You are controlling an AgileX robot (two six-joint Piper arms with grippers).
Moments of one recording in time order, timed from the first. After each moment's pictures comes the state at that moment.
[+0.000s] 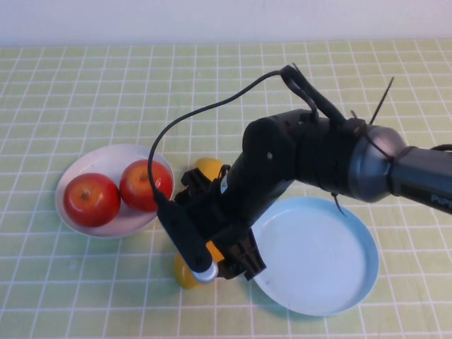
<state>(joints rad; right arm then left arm) 0.82 1.94 -1.51 0.31 0.83 -1.60 -0.09 -0.01 0.03 0.02 0.37 0.02</state>
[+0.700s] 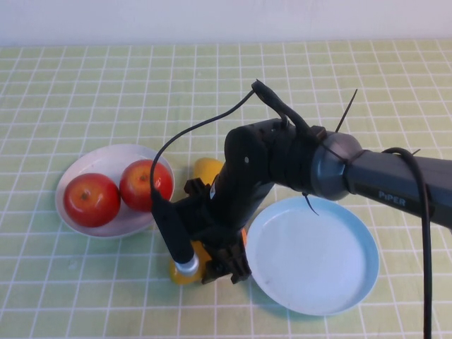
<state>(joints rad) 0.81 2.09 -1.62 0.31 0.88 -1.45 -0.09 -0.01 0.03 0.02 0.37 0.02</state>
